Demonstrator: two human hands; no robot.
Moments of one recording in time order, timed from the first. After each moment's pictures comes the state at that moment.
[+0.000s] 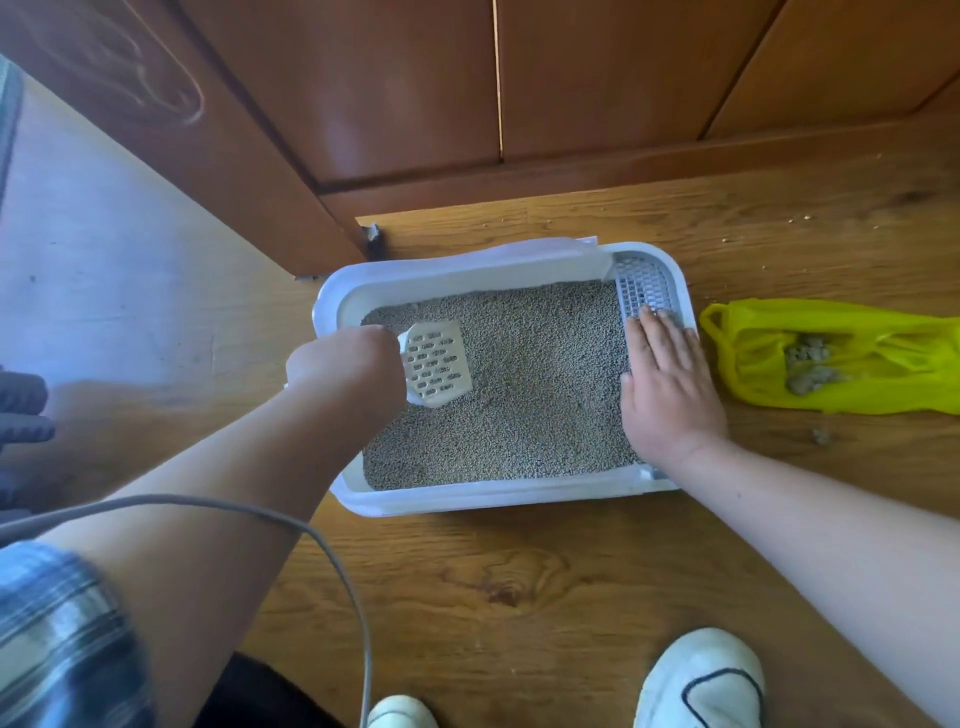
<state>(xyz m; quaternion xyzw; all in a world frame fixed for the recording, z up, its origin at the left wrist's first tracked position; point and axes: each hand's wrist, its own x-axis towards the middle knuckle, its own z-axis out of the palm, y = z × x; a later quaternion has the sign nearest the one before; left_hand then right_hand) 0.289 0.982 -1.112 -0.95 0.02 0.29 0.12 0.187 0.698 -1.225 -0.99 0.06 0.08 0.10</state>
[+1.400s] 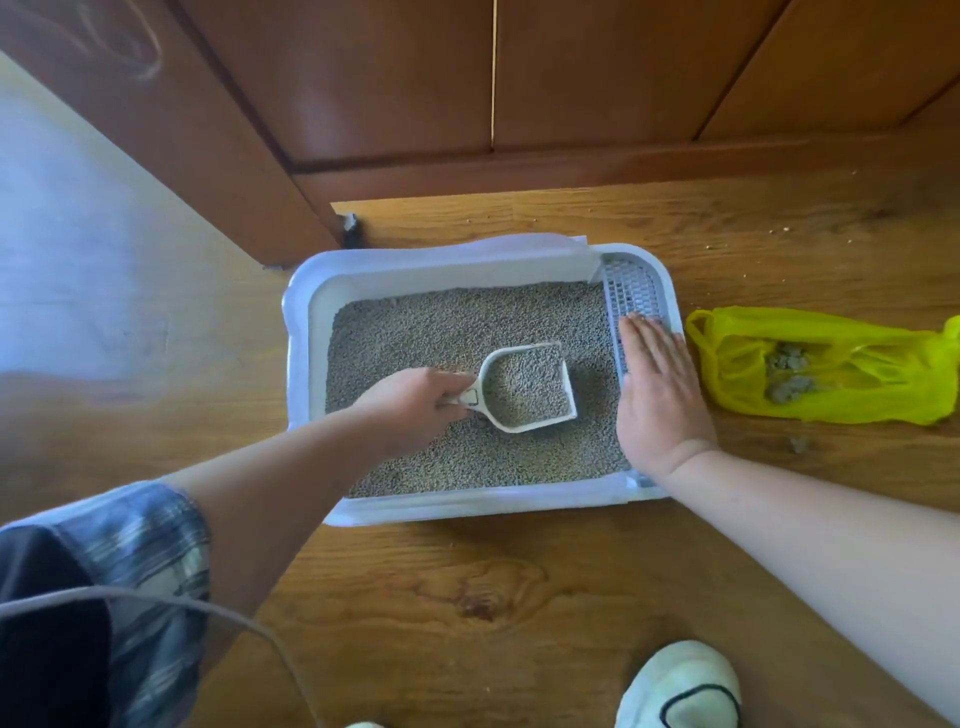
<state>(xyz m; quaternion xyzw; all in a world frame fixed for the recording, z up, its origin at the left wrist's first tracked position) 0.268 0.965 -1.195 -0.90 0.17 0.36 -0.16 0.188 0.698 -1.225 -0.99 0.08 0.05 0.13</state>
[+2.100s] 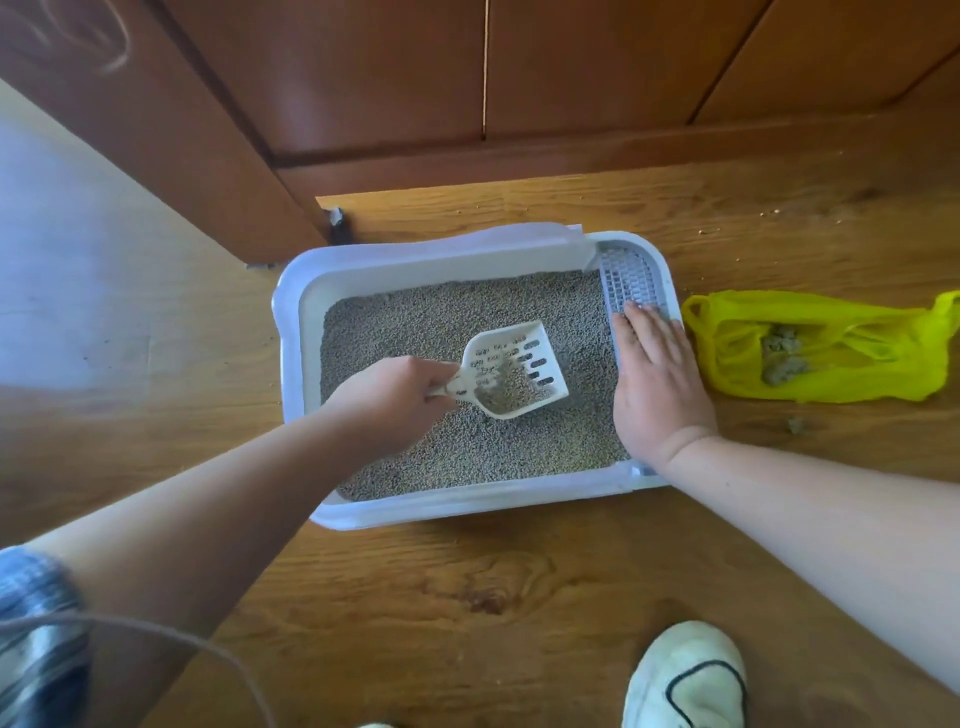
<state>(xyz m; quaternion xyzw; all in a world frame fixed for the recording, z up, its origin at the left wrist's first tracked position) 0.271 0.975 -1.170 -0.91 0.19 0.33 -0.15 0.188 0.700 -1.229 -0.99 0.05 0.05 0.07</state>
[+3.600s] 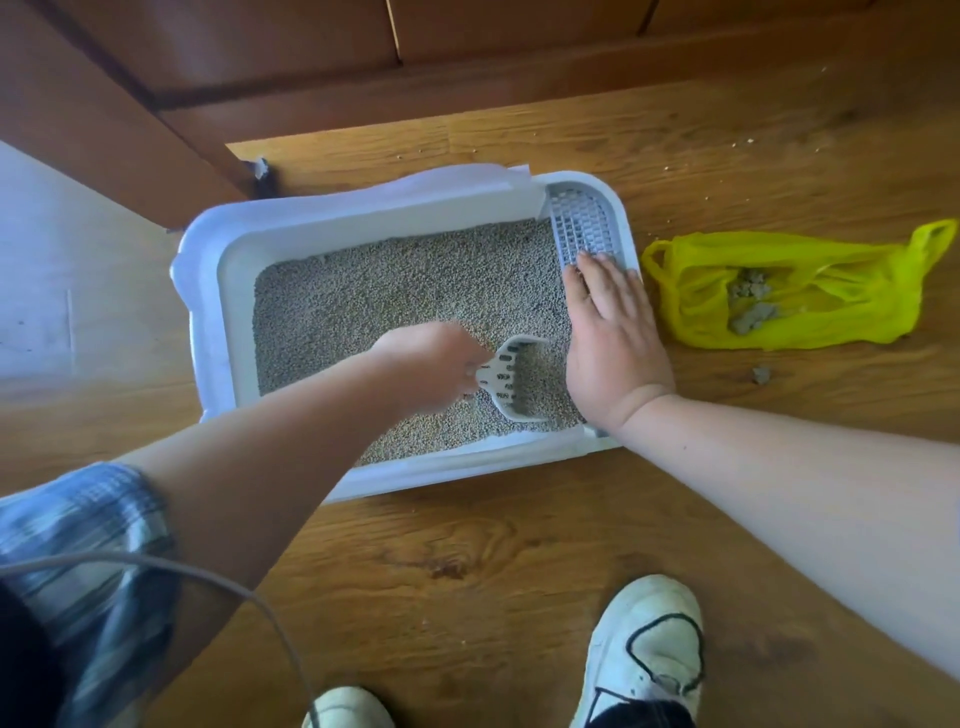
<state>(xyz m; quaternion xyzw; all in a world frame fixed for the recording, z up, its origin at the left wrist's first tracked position) 0.269 0.885 -1.202 -0.85 0.30 0.42 0.02 0.188 0.697 -1.232 -1.00 0.04 0.04 0.08</state>
